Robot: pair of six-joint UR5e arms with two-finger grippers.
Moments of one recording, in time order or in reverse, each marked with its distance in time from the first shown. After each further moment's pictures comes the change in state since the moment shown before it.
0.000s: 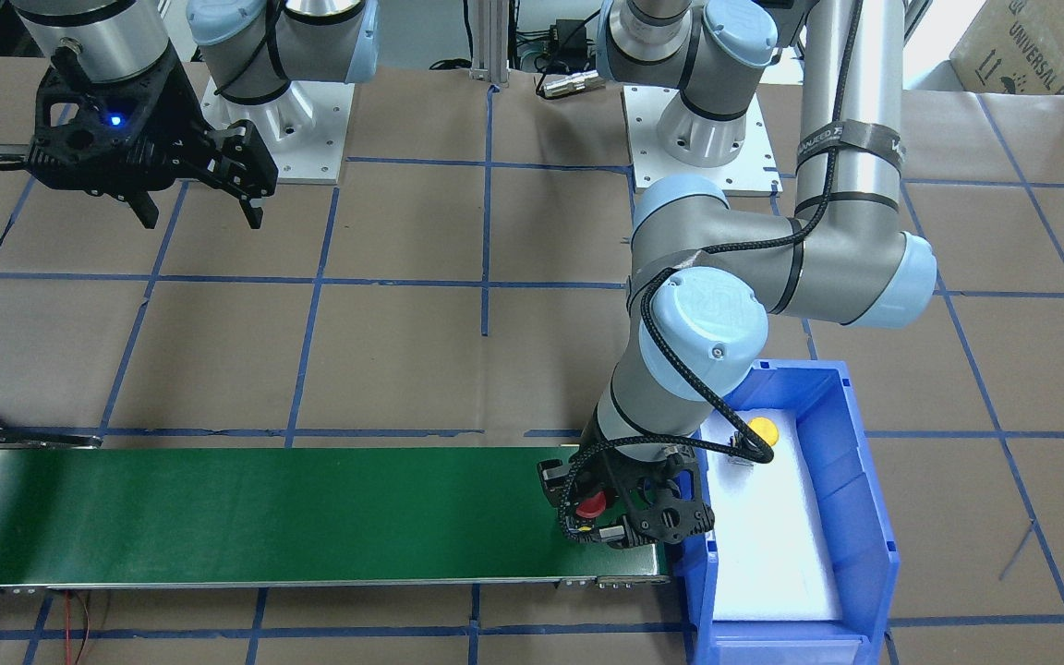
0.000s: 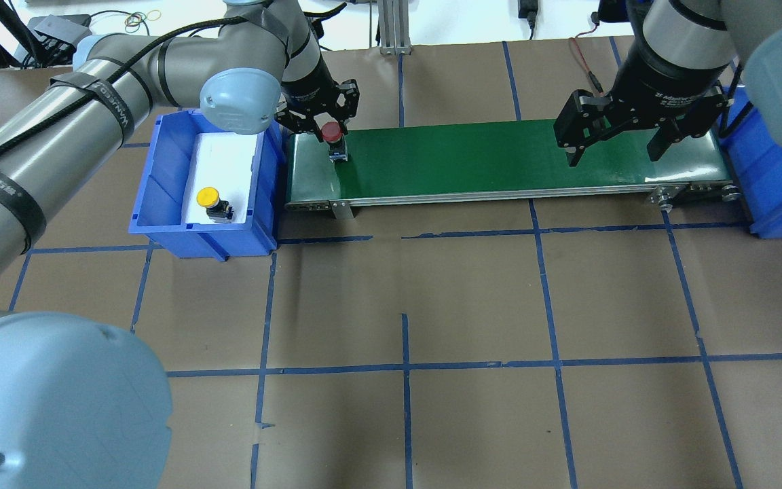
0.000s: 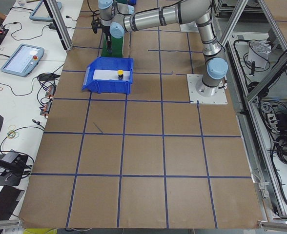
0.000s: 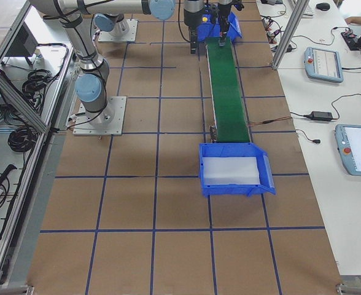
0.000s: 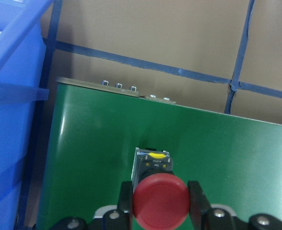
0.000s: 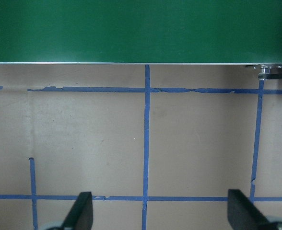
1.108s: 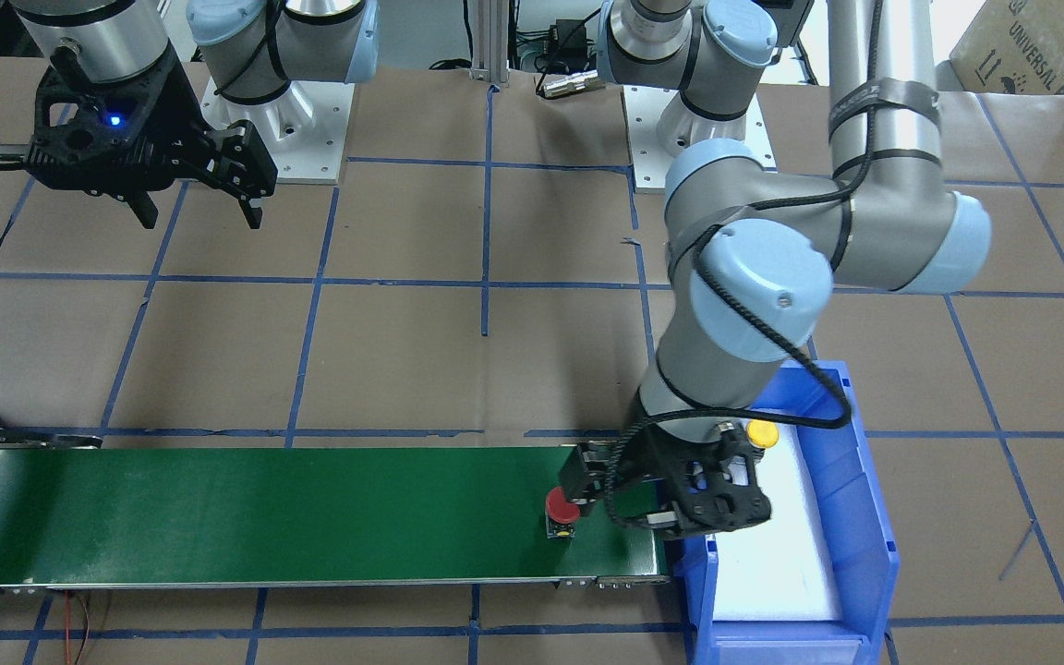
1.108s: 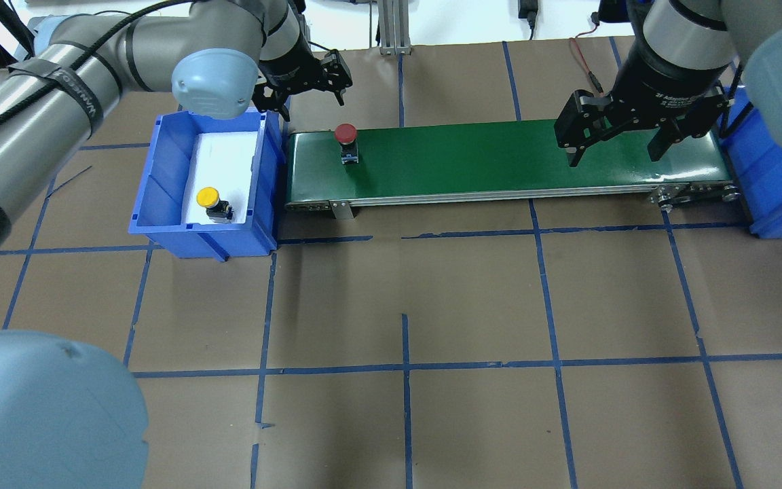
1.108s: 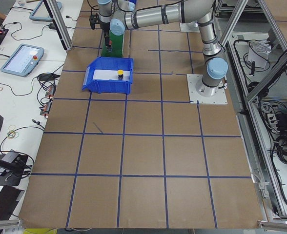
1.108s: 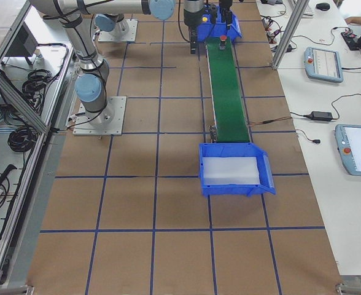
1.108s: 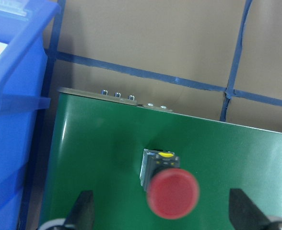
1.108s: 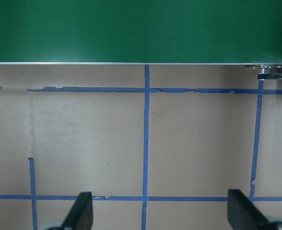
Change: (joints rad) left arm 0.056 0.067 0.016 -0.013 0.020 0.090; right arm -0.001 0.000 0.000 0.000 -0.001 0.000
